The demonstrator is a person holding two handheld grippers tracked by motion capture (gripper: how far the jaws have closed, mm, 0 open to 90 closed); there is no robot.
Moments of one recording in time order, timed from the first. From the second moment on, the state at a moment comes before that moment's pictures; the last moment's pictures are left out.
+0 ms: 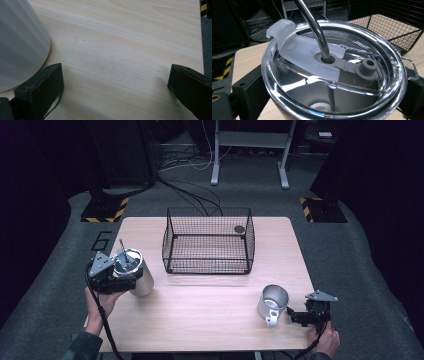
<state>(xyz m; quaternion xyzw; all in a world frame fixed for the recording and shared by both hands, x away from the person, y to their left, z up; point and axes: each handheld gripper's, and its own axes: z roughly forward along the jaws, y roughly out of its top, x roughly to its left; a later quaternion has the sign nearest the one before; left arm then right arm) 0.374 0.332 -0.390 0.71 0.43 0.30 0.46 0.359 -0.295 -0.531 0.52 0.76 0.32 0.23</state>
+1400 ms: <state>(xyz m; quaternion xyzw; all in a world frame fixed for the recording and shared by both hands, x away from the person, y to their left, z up) 0.361 0.292 -0.338 0.75 0.36 0.27 0.48 0.359 -0.295 -0.531 0.52 0.76 0.32 0.23</state>
